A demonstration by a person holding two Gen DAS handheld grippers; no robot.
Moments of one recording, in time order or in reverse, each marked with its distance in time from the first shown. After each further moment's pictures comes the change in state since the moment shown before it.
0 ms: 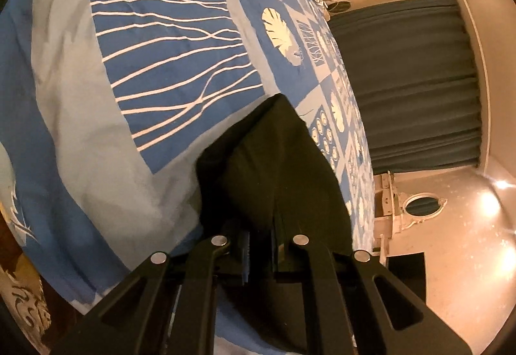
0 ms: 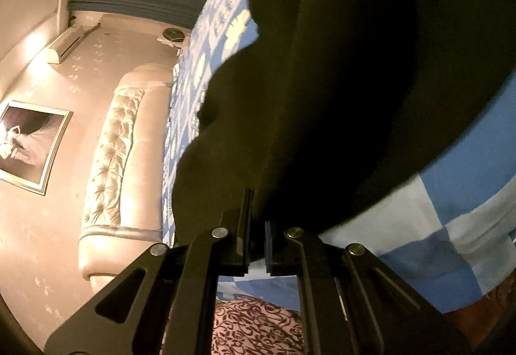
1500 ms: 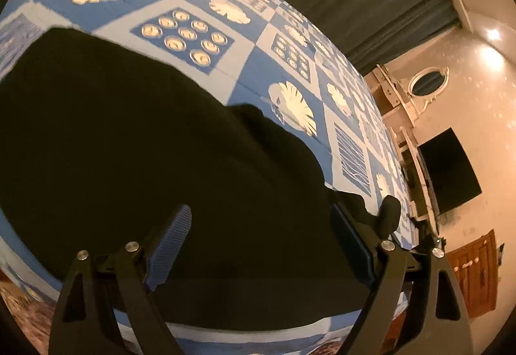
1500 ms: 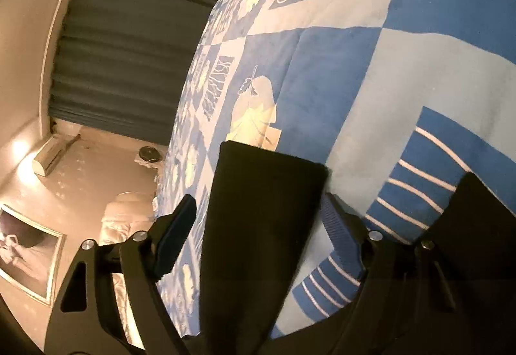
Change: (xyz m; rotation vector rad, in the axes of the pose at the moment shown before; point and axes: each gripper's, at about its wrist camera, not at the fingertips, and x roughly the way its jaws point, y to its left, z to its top) left arm 0.095 -0.176 -0.165 0.492 0.198 0.053; right arm -0.155 -0.144 0.341 0.154 -0.442 -0.078
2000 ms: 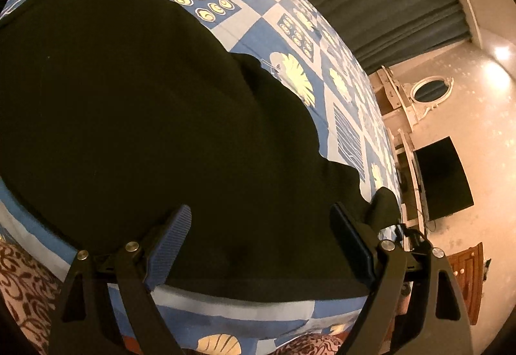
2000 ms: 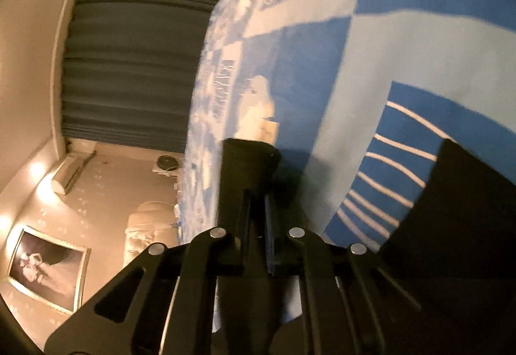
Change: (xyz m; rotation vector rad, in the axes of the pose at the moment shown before) left arm 0.007 -0.006 -0.041 -0.079 0.050 -0.021; right arm -0.021 -0.003 -0.003 0.094 0.005 0.133
